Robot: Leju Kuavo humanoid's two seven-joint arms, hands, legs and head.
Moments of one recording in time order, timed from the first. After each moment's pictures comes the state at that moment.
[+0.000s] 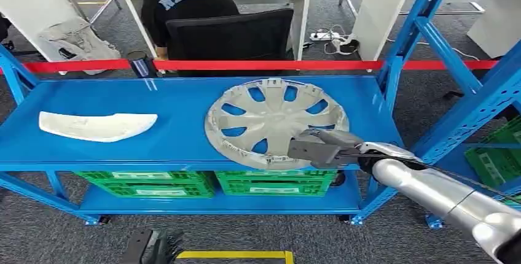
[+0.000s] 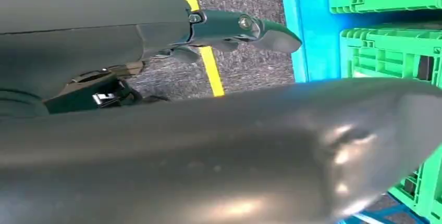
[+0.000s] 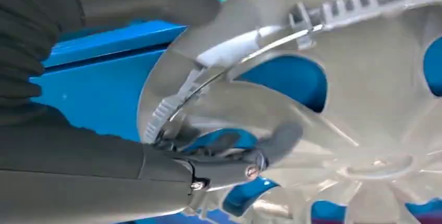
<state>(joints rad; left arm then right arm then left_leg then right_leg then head) -0.09 0.01 -0.57 -0.27 0.52 -0.08 -0.41 -0.59 -0.47 0.84 -1.07 0.19 0.32 0.06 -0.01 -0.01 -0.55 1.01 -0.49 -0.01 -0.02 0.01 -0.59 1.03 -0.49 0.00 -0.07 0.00</state>
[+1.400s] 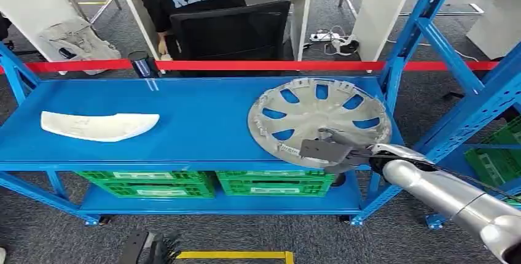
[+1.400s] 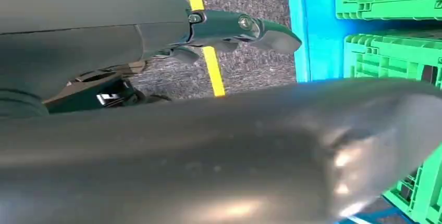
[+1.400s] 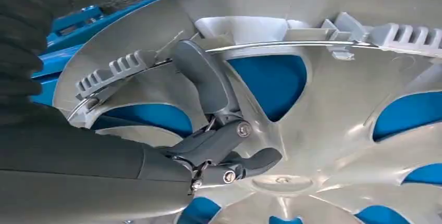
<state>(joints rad) -0.08 0.02 -0.58 -0.26 0.57 -0.08 -0.42 -0.57 -0.50 0.80 -1.04 0.21 0.32 0.05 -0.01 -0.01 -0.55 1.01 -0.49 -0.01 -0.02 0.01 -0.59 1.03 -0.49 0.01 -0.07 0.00</state>
